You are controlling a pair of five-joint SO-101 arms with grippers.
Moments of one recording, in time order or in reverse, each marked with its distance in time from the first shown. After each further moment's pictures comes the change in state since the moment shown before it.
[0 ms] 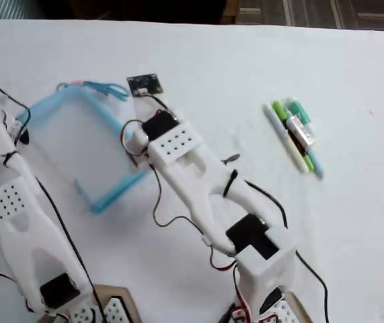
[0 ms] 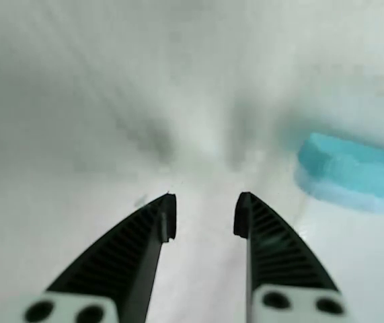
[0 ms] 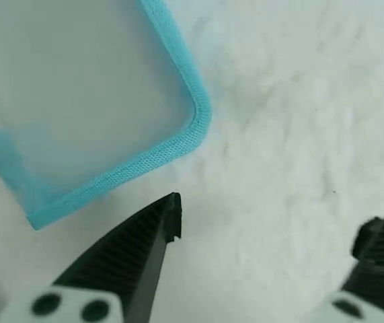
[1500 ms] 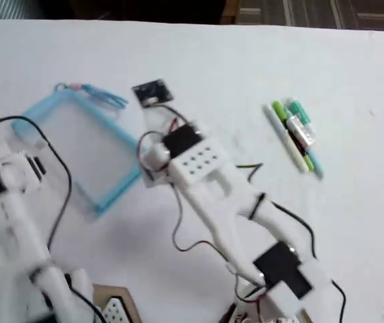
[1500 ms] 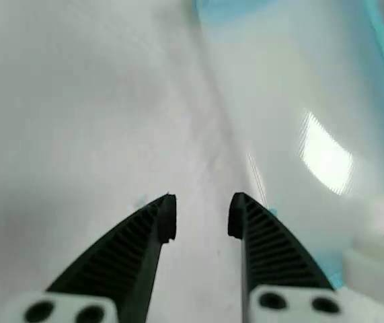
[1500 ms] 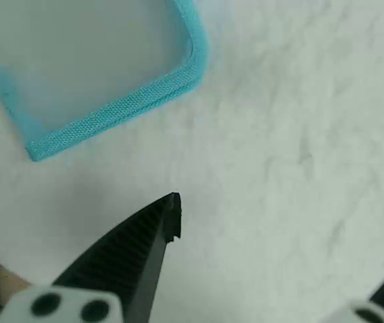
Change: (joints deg) left arm 3.1 -96.0 113.8 -34.3 -21.4; right arm -0.4 -14.8 15.2 -0.4 5.8
